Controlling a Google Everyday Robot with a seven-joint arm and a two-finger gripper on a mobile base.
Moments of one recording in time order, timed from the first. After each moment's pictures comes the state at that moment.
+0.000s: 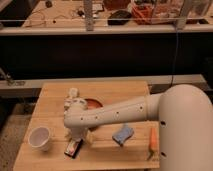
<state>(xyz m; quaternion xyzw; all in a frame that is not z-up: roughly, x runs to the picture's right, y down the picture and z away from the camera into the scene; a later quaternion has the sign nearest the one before) -0.139 0.265 0.784 -0.24 -0.26 -0.56 0.75</state>
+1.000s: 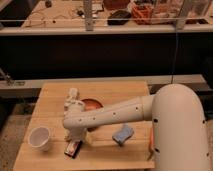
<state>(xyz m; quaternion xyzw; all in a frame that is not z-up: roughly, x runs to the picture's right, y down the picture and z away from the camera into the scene) -0.144 0.279 0.796 -0.25 -0.26 -0.57 0.74</state>
